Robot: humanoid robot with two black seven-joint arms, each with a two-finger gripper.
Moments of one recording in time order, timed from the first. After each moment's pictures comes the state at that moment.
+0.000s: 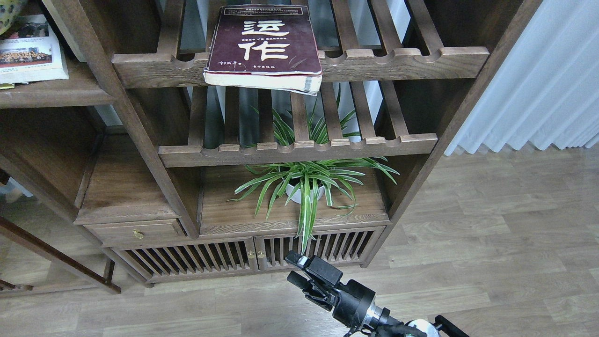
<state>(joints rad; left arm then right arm) -0.10 1.69 -1.32 -1.26 -0.45 -0.49 0.35 -0.04 0.01 0.95 1.00 0.23 0.58 -0.49</state>
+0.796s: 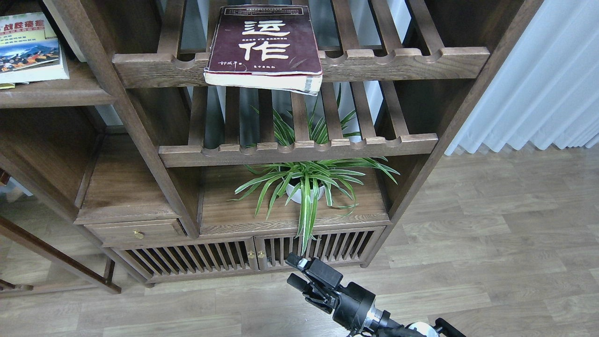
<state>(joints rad) -0.87 1.44 -0.75 -1.14 -0.43 -0.49 0.49 -0.07 0.01 0.95 1.00 0.23 0.58 -0.49</state>
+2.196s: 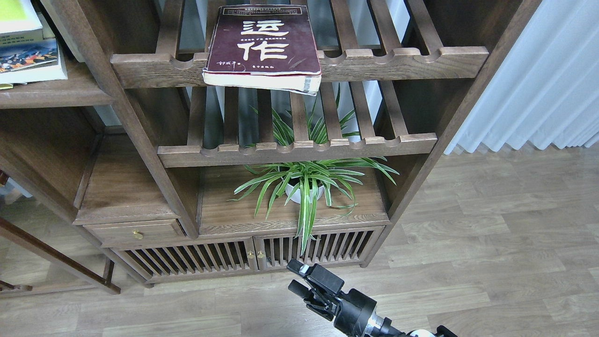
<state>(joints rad) -1.08 1.02 -0.75 -0.70 -0.41 -0.49 0.49 -0.08 0.02 0.95 1.00 0.23 0.58 -0.49</state>
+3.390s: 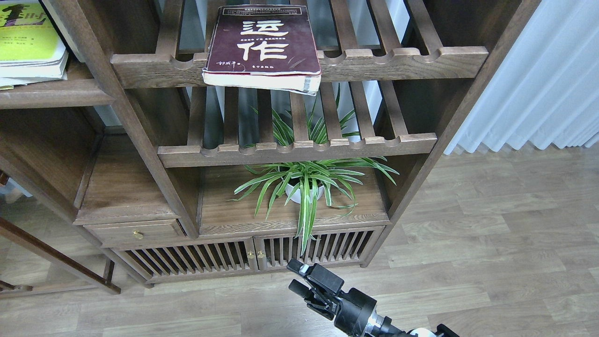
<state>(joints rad) -1.10 1.17 -0.71 -0.98 -0.25 -0.49 0.49 -0.07 0.02 0.95 0.99 0.23 0.58 -0.49</state>
